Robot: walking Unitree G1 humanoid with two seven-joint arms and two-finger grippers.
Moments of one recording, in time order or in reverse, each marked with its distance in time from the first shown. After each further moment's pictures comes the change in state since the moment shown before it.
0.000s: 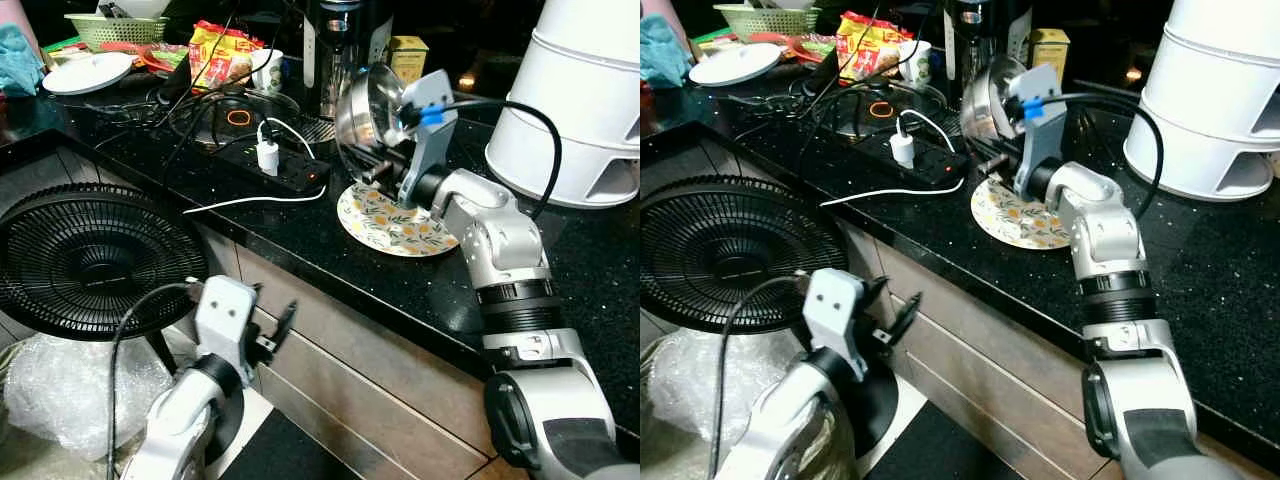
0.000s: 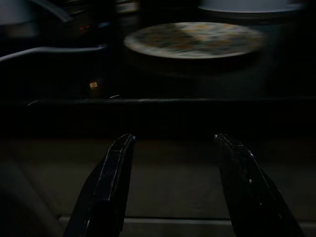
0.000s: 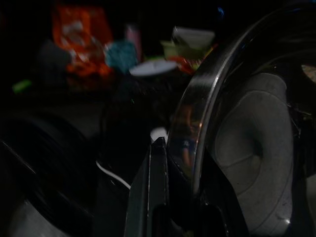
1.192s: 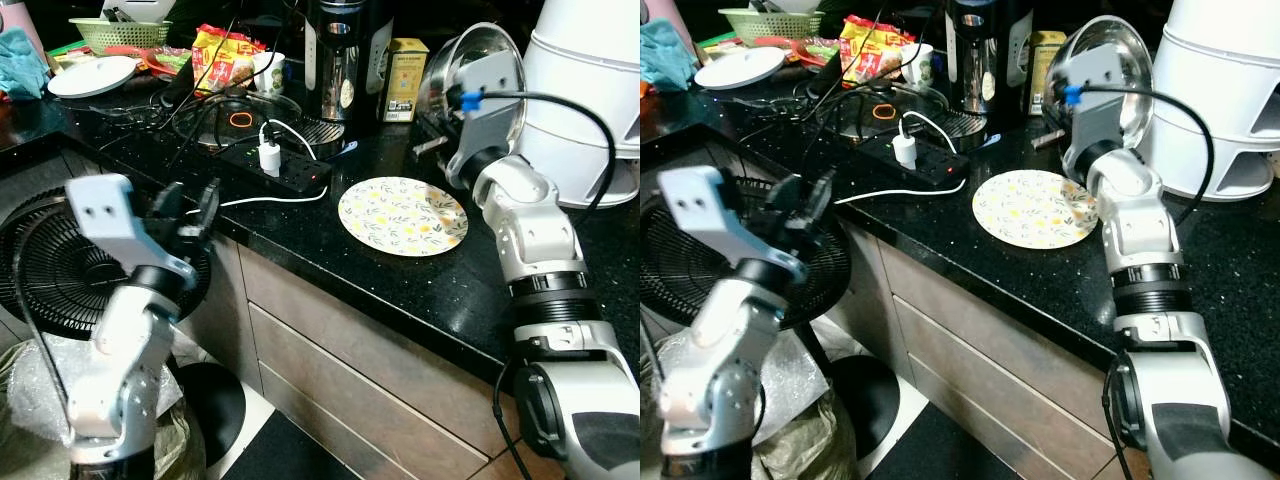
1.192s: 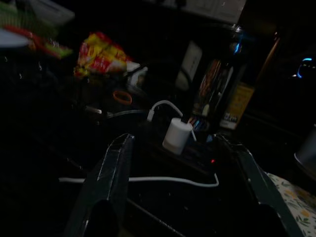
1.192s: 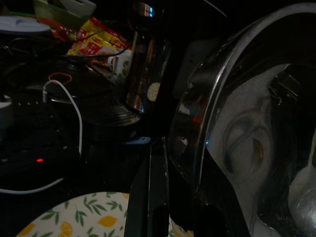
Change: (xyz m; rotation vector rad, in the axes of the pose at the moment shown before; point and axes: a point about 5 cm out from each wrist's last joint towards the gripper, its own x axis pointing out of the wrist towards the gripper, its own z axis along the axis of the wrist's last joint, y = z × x) left arm 0.017 0.099 0.077 -0.300 -0.297 0.489; right arm -0.028 -0.059 0.004 -0.377 0.116 -0.449
